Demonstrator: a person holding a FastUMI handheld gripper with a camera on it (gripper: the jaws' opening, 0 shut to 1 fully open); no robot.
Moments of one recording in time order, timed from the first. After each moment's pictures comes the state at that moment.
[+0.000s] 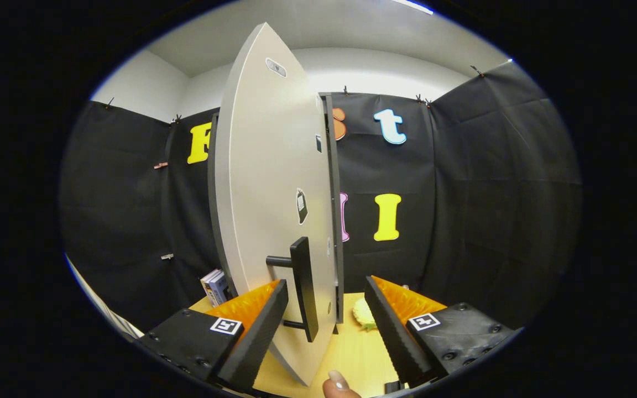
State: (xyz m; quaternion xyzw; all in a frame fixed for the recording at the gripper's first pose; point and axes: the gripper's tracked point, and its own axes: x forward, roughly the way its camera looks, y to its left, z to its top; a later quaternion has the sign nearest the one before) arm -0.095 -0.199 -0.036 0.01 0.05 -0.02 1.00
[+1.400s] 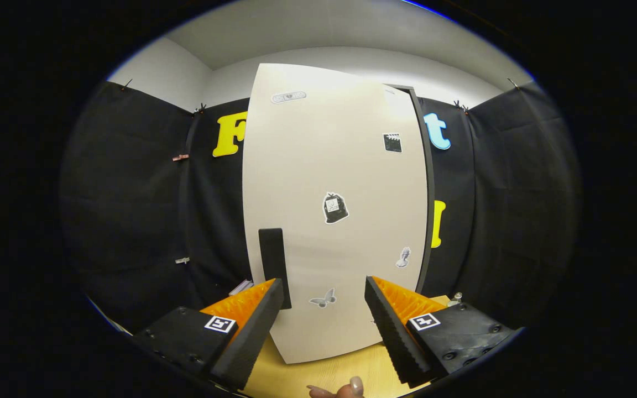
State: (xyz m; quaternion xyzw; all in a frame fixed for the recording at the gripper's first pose) arm -0.004 -0.035 -0.049 0.00 0.05 0.01 1.00
